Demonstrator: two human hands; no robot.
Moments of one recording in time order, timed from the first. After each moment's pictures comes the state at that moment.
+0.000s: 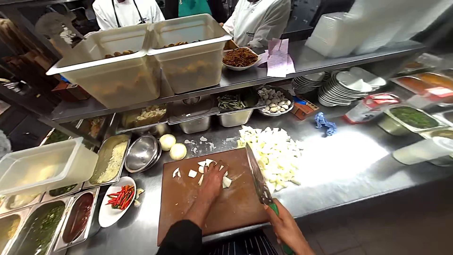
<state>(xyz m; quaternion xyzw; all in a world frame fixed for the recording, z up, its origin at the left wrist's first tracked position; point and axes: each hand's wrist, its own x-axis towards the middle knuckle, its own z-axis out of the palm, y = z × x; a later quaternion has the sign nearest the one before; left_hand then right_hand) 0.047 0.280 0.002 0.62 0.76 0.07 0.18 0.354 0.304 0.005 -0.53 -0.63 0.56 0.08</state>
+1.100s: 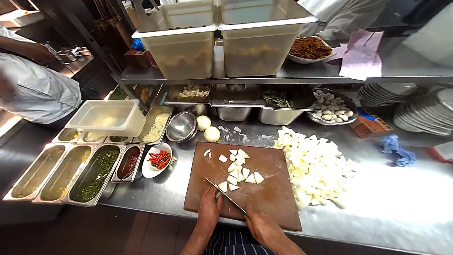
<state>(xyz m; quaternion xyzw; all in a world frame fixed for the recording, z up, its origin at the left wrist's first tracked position) 0.057 0.100 -0.036 0.30 0.90 0.25 0.17 0.230 0.247 0.014 -0.24 -0.89 0.28 -0.27</state>
